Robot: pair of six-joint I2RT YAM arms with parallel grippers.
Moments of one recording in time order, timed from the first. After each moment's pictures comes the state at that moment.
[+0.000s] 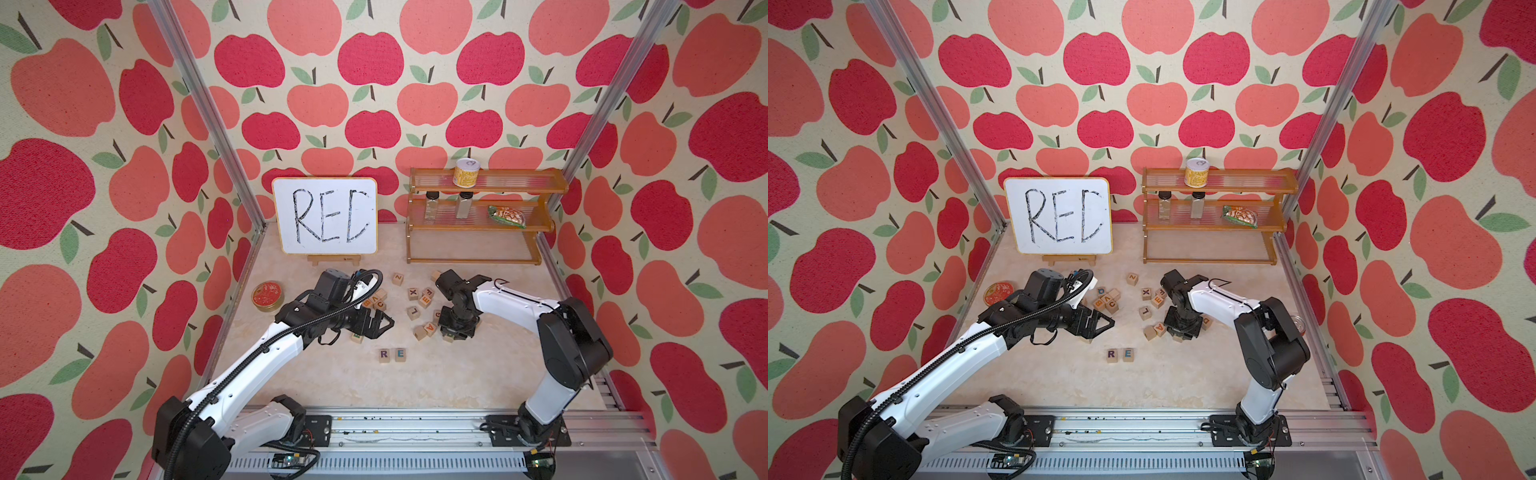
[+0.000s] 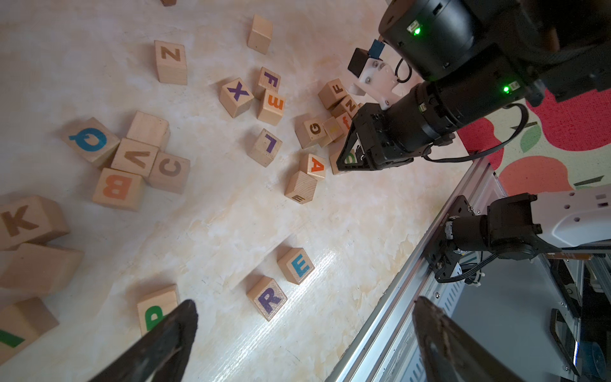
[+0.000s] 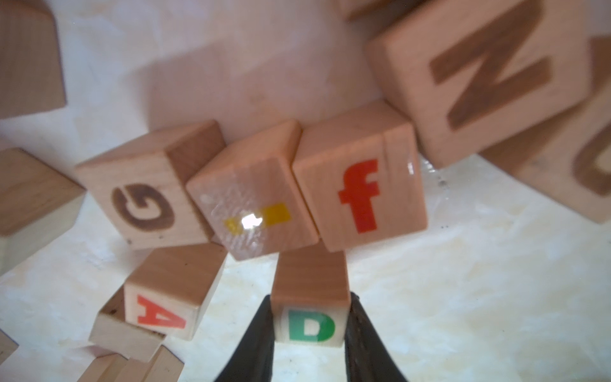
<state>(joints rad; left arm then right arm) -0.55 1.10 0.91 -0.63 0.44 -0.22 0.66 1.72 1.10 -0.90 -0.09 0.90</state>
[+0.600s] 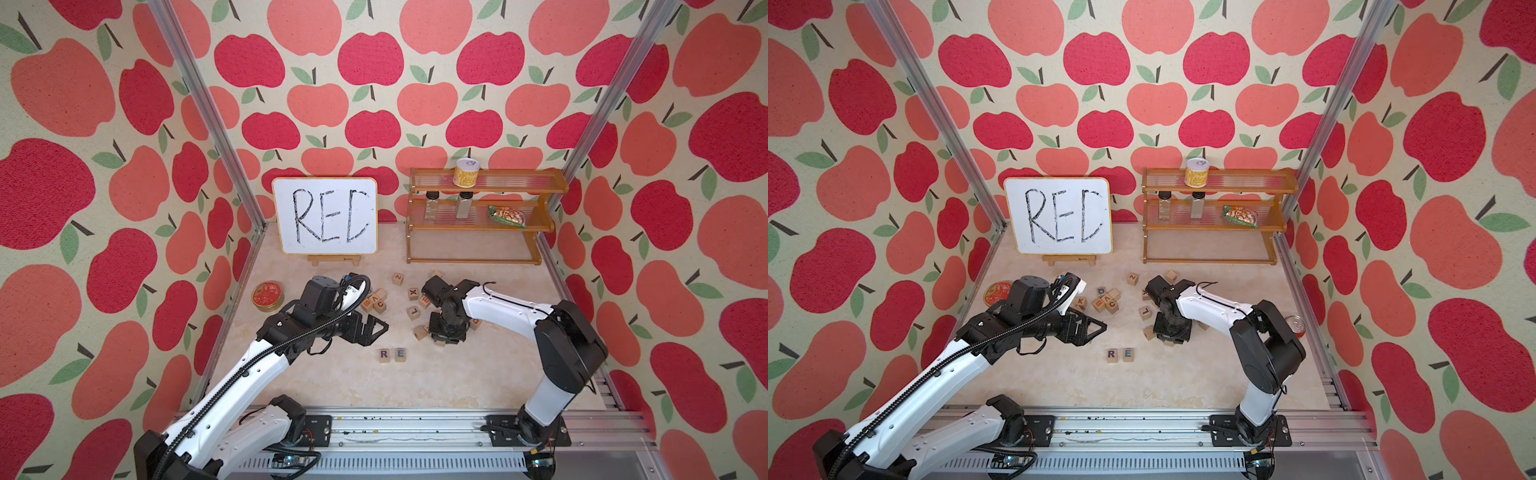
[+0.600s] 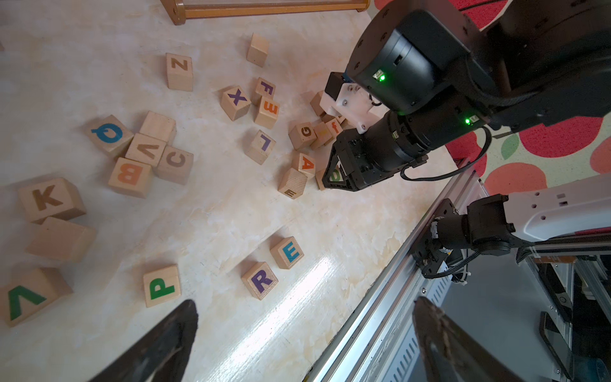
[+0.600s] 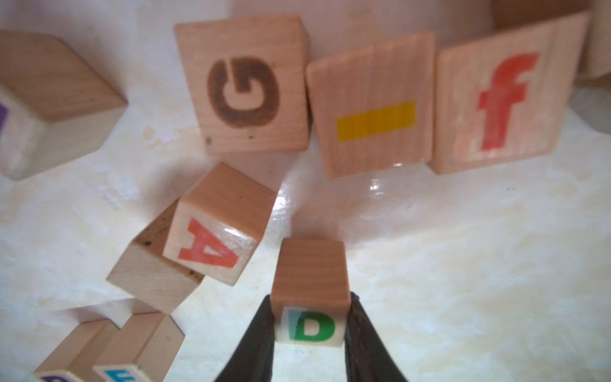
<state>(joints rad) -0.55 0.94 0.89 -0.70 0.42 -0.26 0.79 1.72 1.13 -0.92 -0.06 0.90</state>
